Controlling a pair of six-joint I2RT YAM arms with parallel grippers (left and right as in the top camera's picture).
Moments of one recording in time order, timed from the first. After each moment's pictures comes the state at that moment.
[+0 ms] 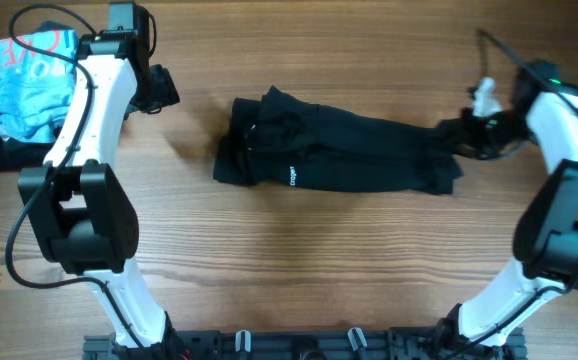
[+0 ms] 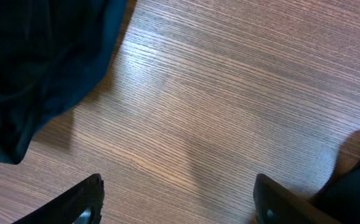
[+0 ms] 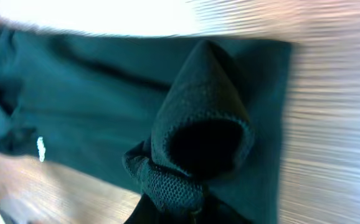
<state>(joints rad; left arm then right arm) 0.01 2.04 1.75 -1.04 -0.19 -0.35 -0.25 1.96 1.42 -1.02 -0.52 -0.08</state>
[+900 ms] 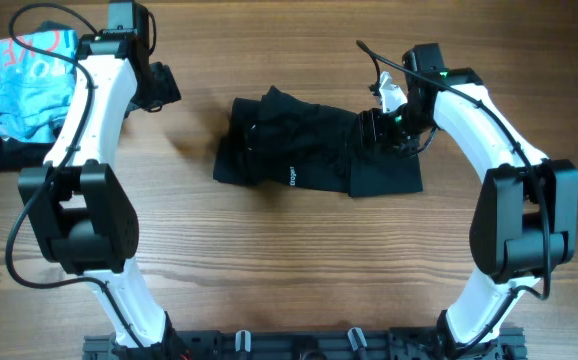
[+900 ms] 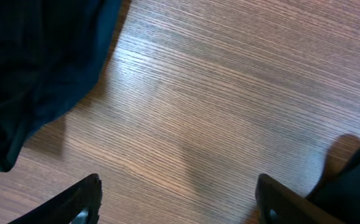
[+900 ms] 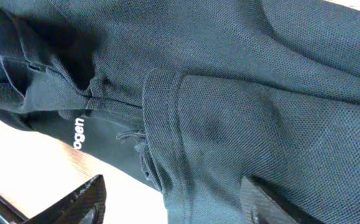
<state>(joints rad) 0.01 2.04 1.75 -1.01 -0.17 -0.35 0.13 1.96 1.43 -0.92 -0.47 0.06</state>
